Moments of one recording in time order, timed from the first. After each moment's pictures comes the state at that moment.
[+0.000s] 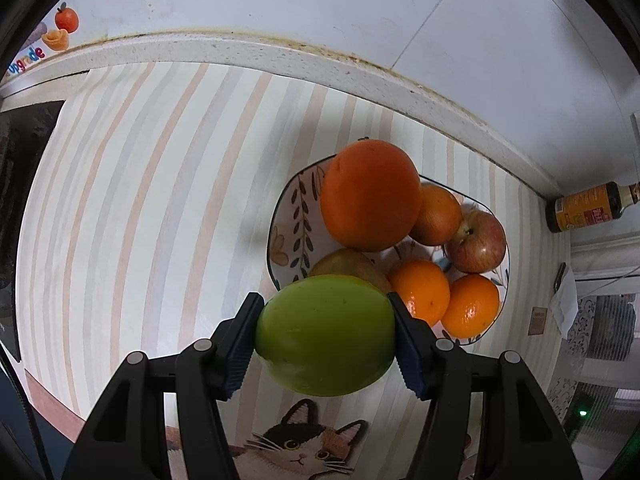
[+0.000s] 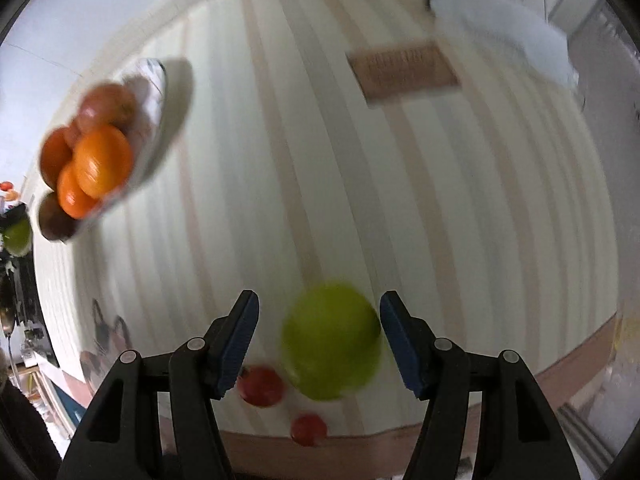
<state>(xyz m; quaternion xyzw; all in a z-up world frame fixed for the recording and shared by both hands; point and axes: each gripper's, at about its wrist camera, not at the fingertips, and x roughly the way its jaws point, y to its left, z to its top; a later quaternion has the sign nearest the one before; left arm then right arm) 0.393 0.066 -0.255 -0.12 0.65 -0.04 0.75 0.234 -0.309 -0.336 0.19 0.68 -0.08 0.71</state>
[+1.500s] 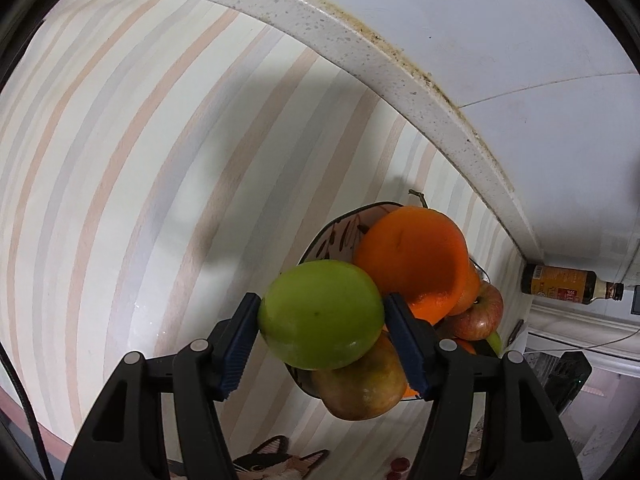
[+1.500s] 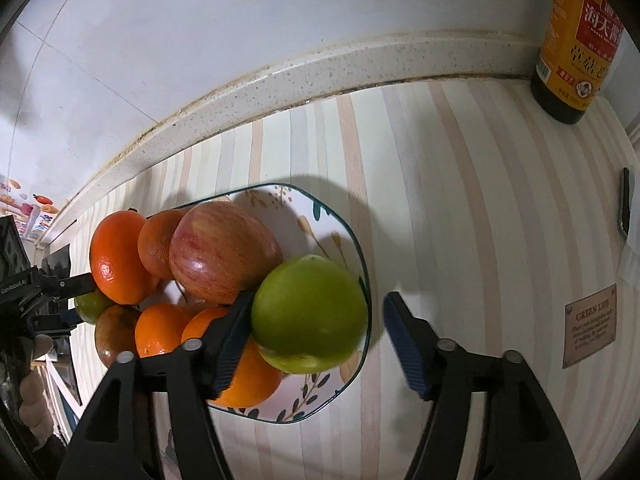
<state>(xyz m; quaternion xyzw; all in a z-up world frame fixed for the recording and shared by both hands) 0.446 0.117 -0.310 -0.27 0.68 -0.04 0.69 0.407 -0.222 -0.330 0.16 0.59 0.02 0.79</state>
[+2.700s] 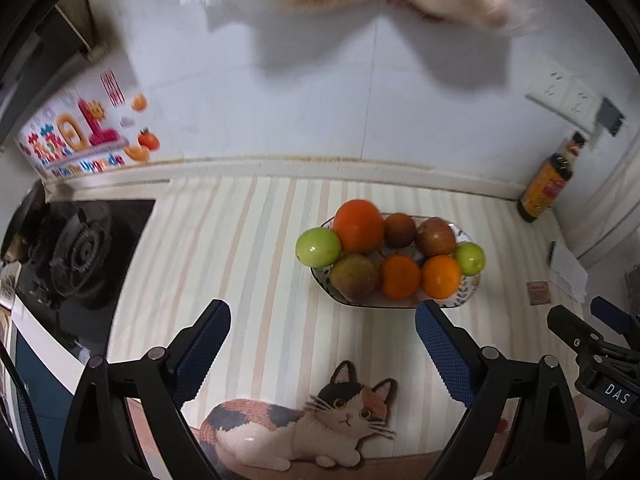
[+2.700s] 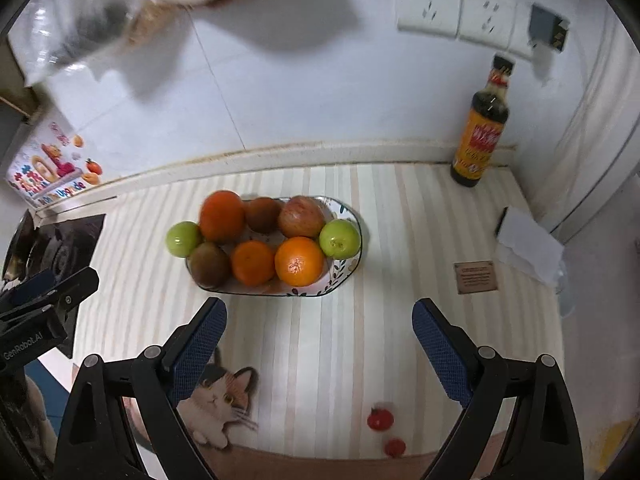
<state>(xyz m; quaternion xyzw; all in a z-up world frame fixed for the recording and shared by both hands) 0.257 0.051 -0.119 0.01 0.49 -0.01 0.87 0.235 -0.172 -0.135 0.05 0.49 -0.01 0.87</state>
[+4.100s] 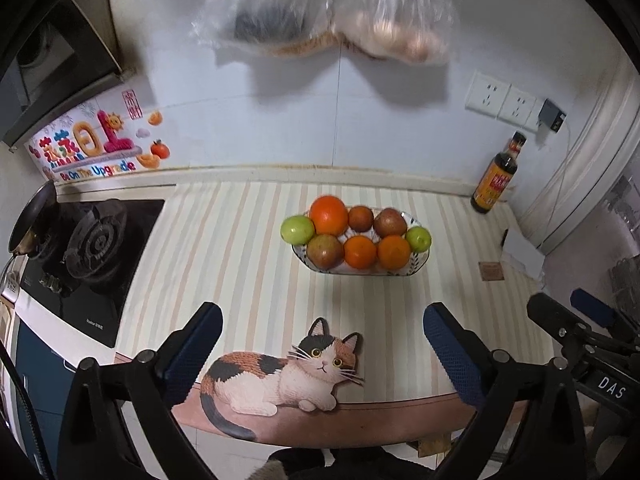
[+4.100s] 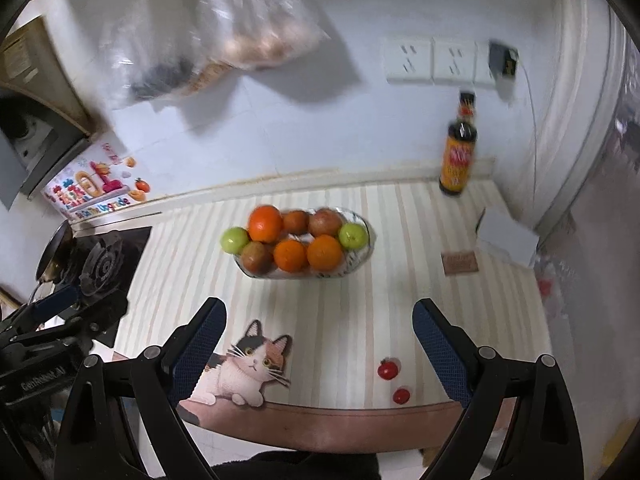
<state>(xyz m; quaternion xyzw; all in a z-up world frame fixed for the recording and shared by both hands) 0.167 0.039 -0.063 0.00 0.47 -0.04 0.88 0.129 -0.173 -0.062 0.09 0.45 0.01 0.89</state>
